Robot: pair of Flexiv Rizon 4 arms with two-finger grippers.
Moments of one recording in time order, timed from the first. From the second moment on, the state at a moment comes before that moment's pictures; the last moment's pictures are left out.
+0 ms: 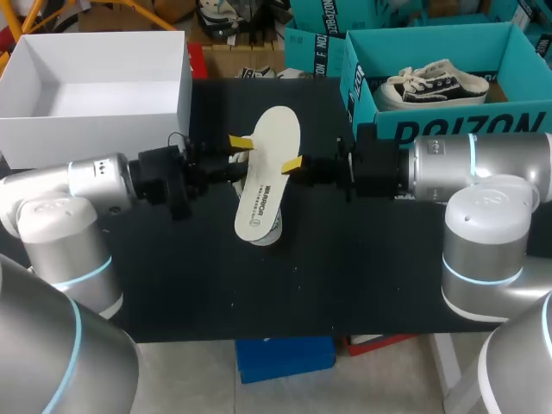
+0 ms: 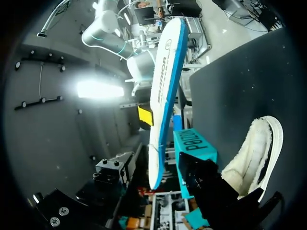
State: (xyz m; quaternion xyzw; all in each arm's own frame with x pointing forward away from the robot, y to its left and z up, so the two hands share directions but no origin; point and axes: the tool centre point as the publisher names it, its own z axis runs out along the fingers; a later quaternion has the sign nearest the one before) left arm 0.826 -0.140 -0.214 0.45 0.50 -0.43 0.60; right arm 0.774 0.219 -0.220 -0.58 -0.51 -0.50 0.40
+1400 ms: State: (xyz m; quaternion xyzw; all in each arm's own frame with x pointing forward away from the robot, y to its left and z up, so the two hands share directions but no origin) left arm 0.826 -0.111 -0.290 0.41 0.71 -0.36 0.44; right arm 0.743 0.162 -0.244 -0.66 -0.49 -0.47 0.32
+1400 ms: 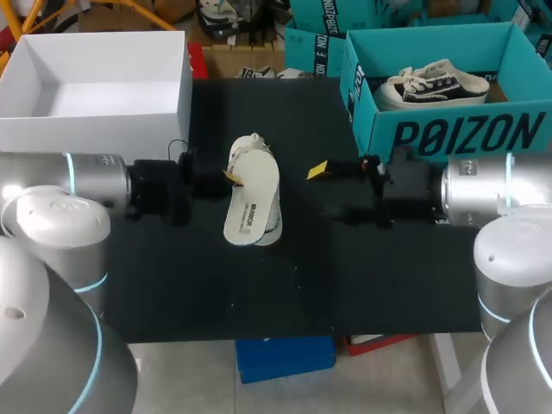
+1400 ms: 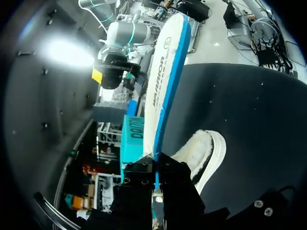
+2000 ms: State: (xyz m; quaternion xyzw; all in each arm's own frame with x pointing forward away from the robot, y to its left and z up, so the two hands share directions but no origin) left arm 0.819 -0.090 -0.312 0.44 0.77 -0.29 0.35; right arm 0.690 0.095 -0.226 -0.76 -0.42 -0.44 0.20
